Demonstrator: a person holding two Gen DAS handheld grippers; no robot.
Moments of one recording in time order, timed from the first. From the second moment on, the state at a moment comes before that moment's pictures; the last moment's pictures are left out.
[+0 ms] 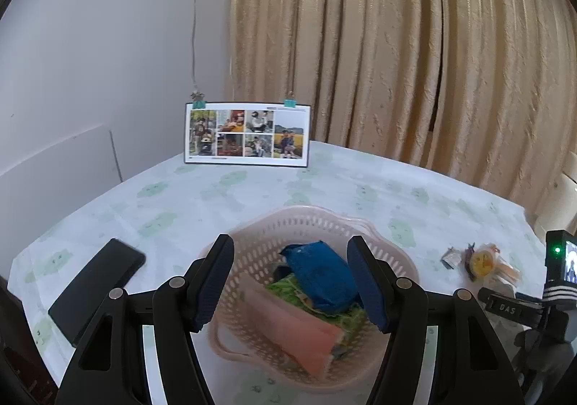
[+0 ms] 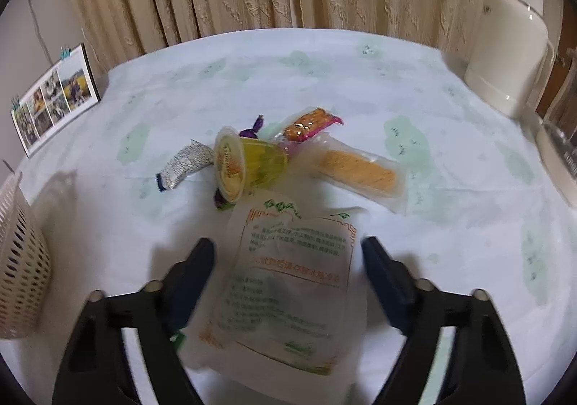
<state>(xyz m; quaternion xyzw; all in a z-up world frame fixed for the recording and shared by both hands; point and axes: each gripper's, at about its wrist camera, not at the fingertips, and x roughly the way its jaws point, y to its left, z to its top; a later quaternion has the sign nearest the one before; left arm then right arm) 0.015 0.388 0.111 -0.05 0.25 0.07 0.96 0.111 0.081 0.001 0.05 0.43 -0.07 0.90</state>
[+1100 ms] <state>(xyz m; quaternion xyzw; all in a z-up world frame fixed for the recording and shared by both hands) 0.054 0.247 0.101 0.02 0.28 -0.09 0.95 0.063 -0.001 0.018 0.13 0.40 -0.03 0.91</state>
